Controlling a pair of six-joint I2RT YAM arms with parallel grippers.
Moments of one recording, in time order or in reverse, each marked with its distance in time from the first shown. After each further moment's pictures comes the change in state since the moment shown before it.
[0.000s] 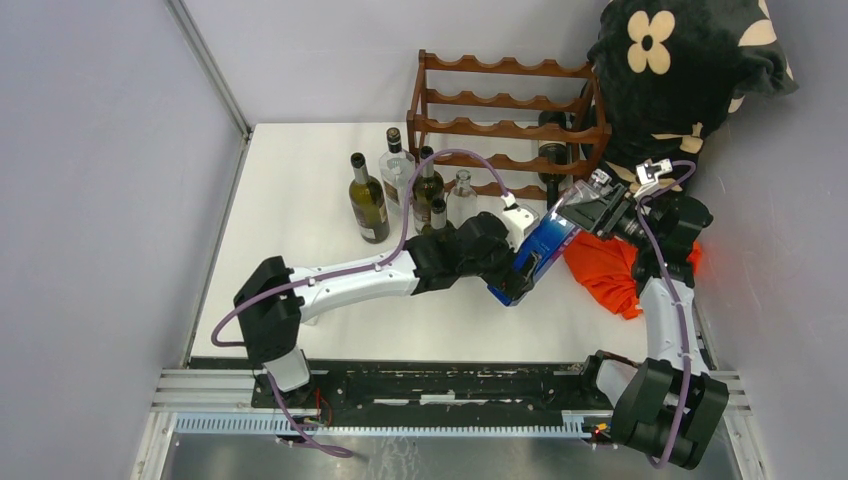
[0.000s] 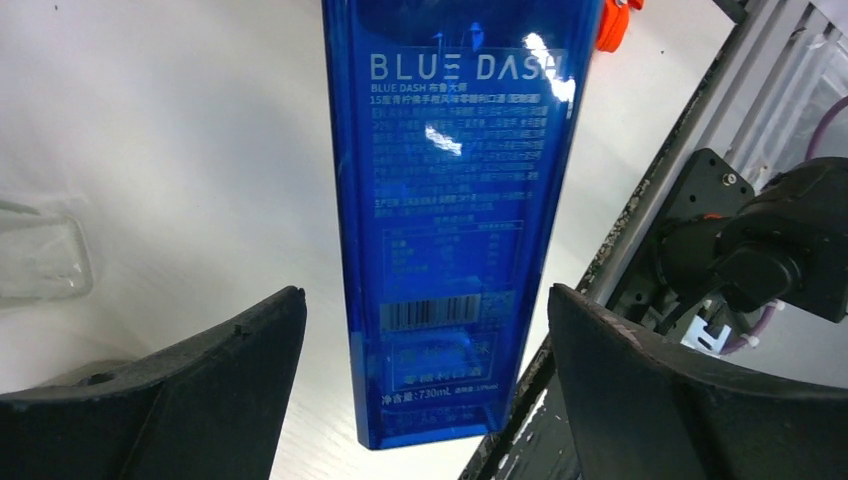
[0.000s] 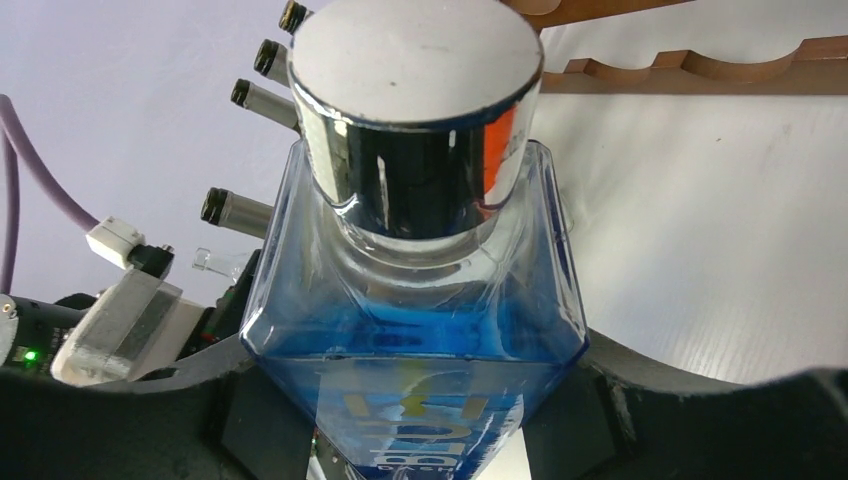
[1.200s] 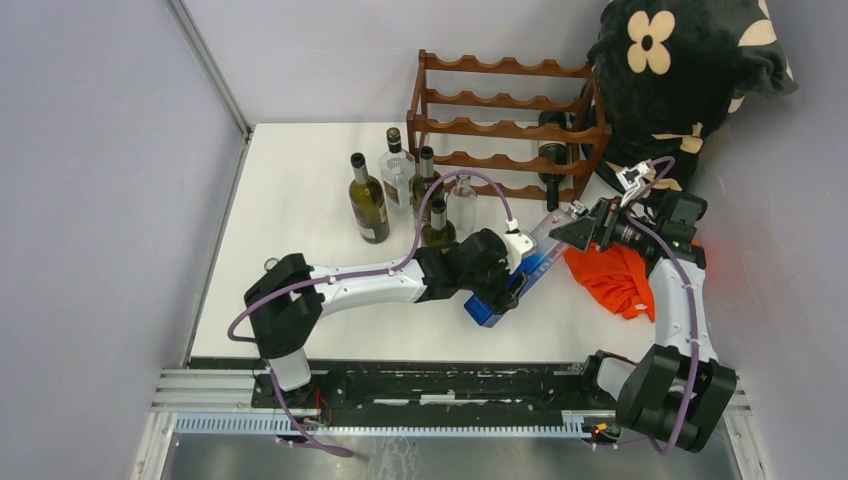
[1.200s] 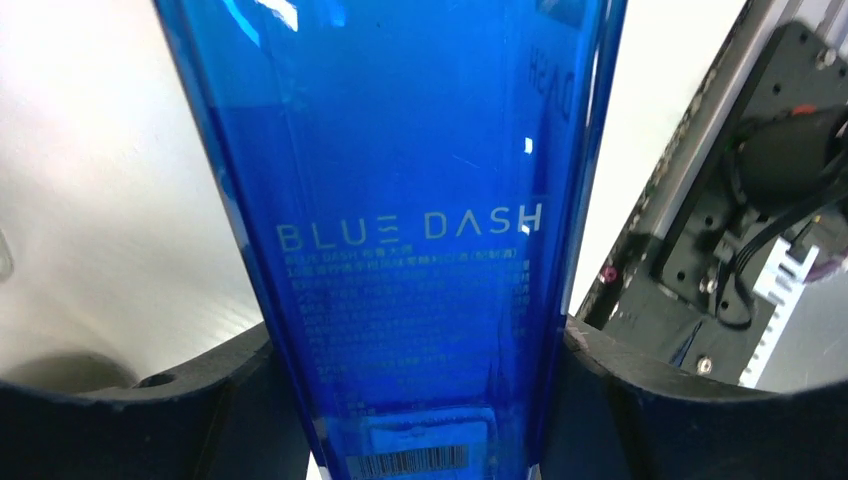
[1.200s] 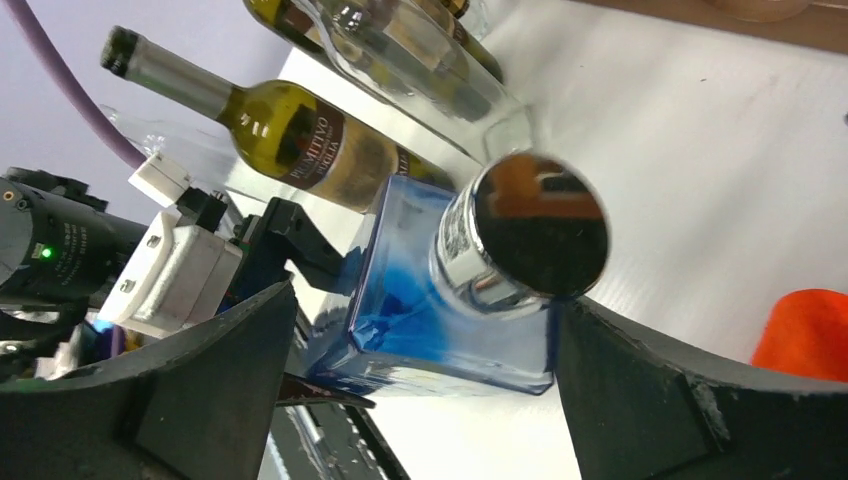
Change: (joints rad) left arm -0.001 0.062 -0.104 0.066 0.074 0.084; right arm -0.001 0.064 0.138 -0.527 -0.102 -0.594
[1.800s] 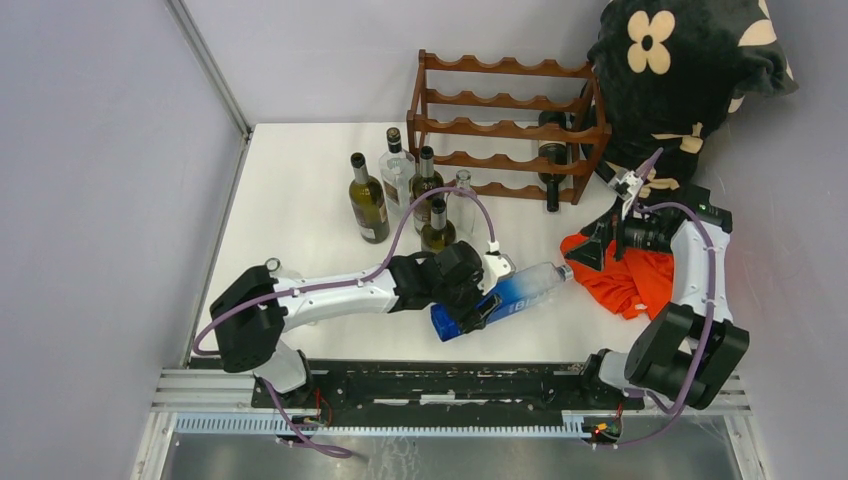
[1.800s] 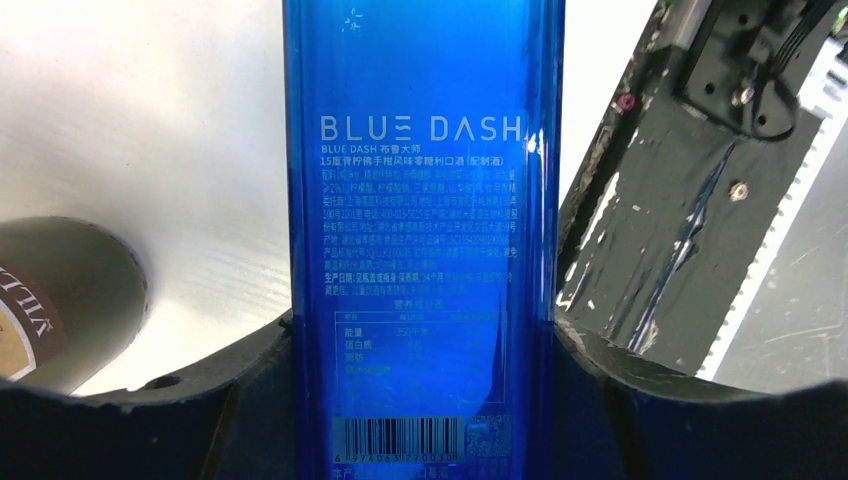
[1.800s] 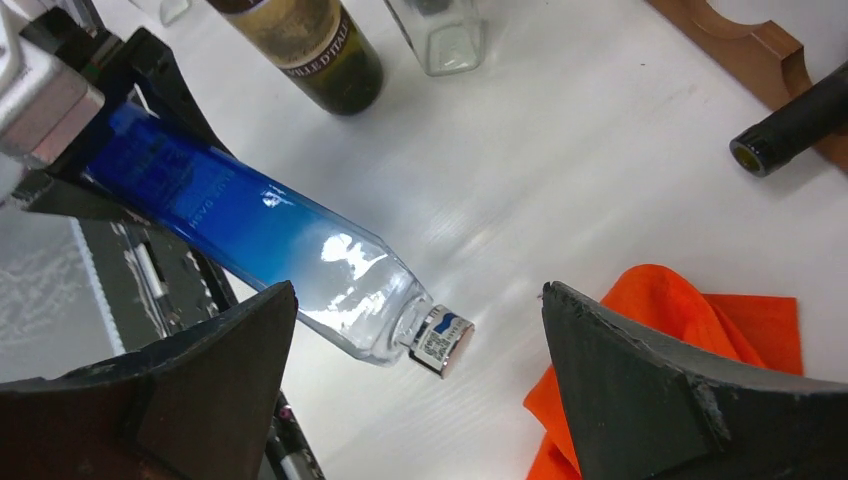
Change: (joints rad) left arm 0.000 -0.182 -0.169 -0.166 0.075 0.109; right arm -0.078 0.230 0.326 -0.872 0.052 -1.179
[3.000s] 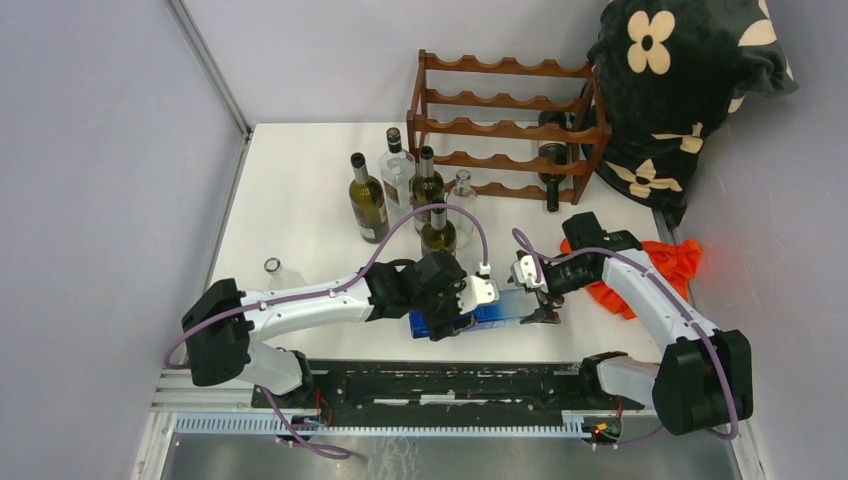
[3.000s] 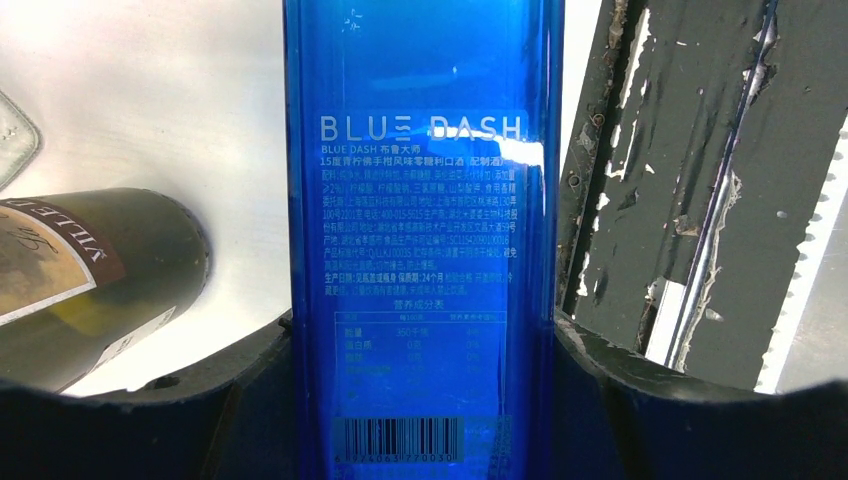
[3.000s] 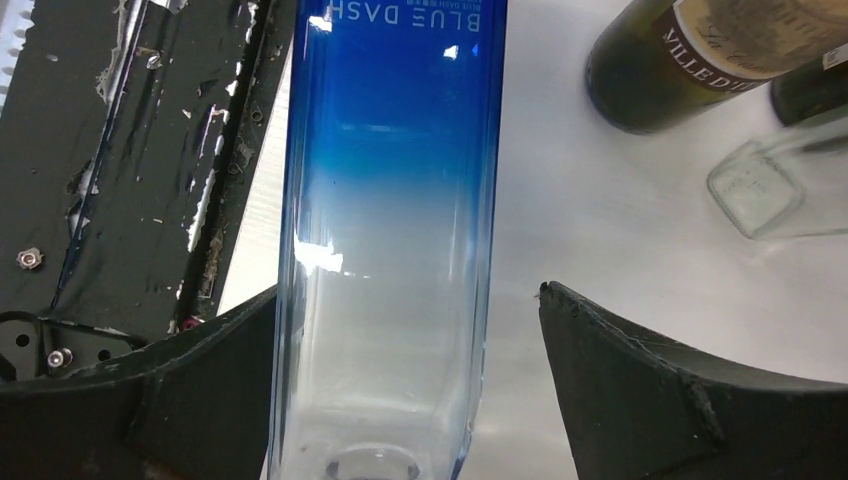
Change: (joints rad) left arm -0.006 -0.154 -0.107 -0.107 0.012 0.328; right arm 0.641 -0.127 -0.288 0.108 0.212 -0.578
